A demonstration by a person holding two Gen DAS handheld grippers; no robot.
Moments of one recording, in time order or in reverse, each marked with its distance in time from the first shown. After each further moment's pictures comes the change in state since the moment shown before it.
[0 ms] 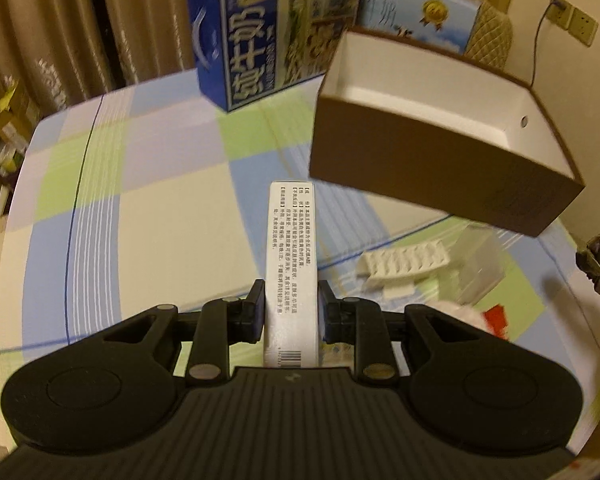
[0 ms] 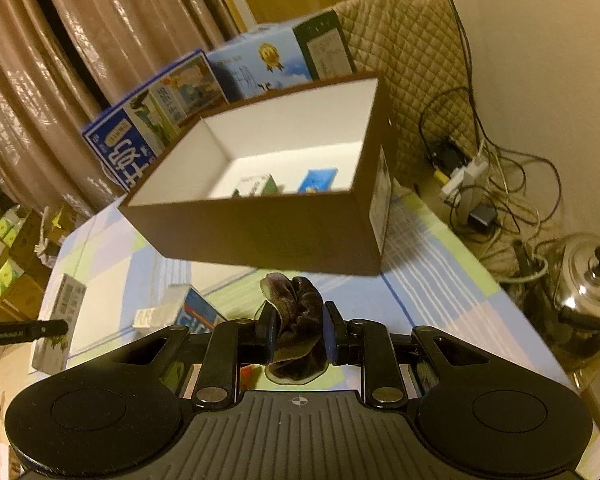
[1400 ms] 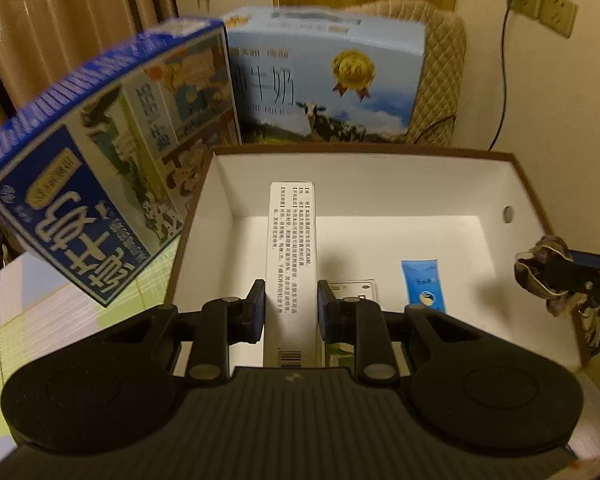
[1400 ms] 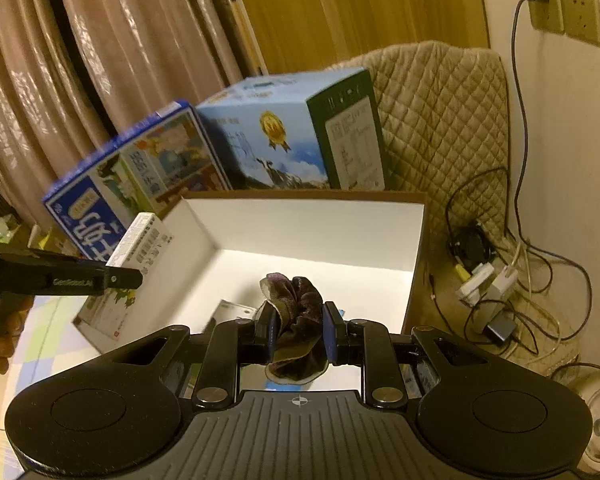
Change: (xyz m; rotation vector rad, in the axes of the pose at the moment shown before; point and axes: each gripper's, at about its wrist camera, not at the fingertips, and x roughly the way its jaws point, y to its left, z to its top) left arm 0.122 -0.129 0.199 0.214 -0.028 -0.062; right arm 0.100 -0.006 0.151 -0.112 -0.059 0.012
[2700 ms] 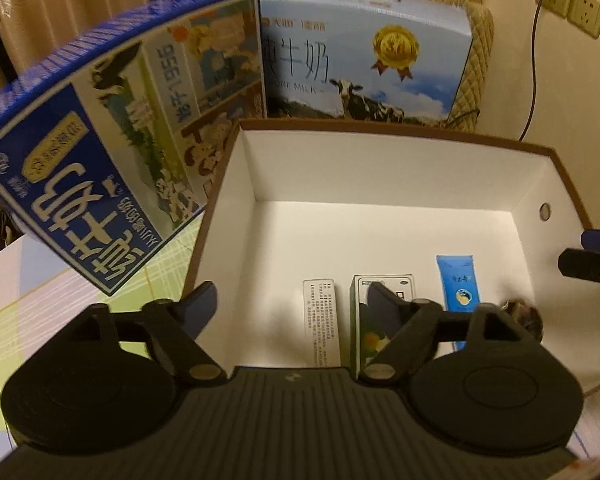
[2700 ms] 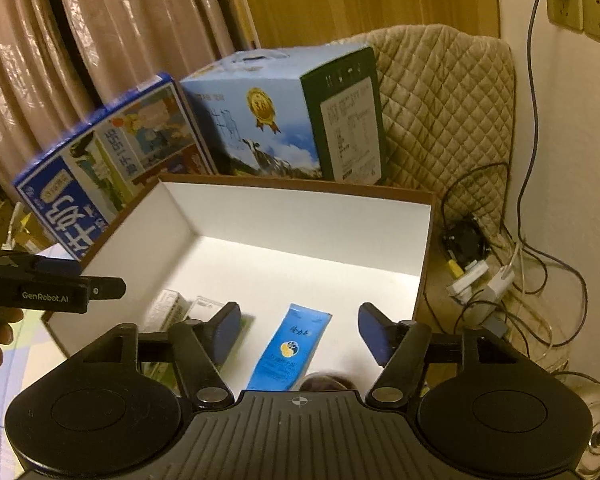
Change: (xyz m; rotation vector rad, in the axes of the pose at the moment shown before) left arm 0.020 0.028 -0.009 -0.049 0.006 0.025; right arm 0.028 -0.001 0.017 -0.043 0.064 -0.040
